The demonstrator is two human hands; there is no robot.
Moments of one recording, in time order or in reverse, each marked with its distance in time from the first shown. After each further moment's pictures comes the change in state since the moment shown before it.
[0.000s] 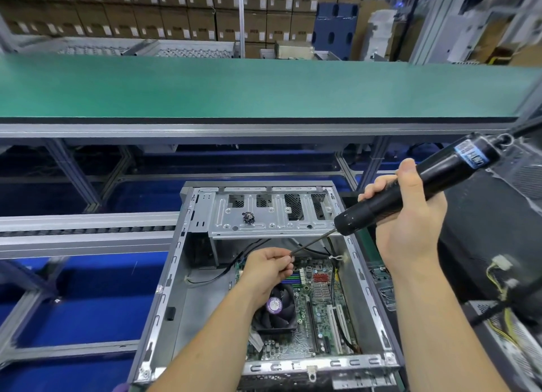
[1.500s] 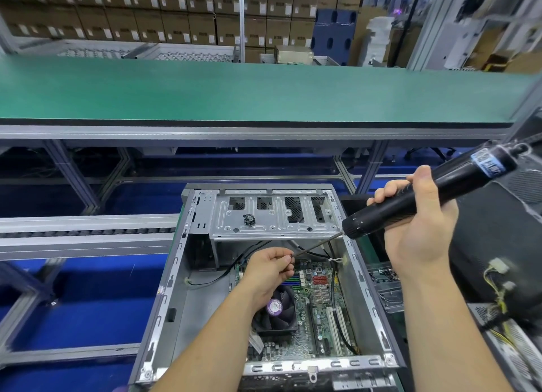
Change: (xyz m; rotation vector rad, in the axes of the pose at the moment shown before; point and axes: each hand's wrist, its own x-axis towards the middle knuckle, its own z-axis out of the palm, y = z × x) left_hand -0.005 0.004 0.003 -0.014 -0.044 0.023; right_hand 0.000 -0.005 -0.010 -0.006 -0.011 -0.042
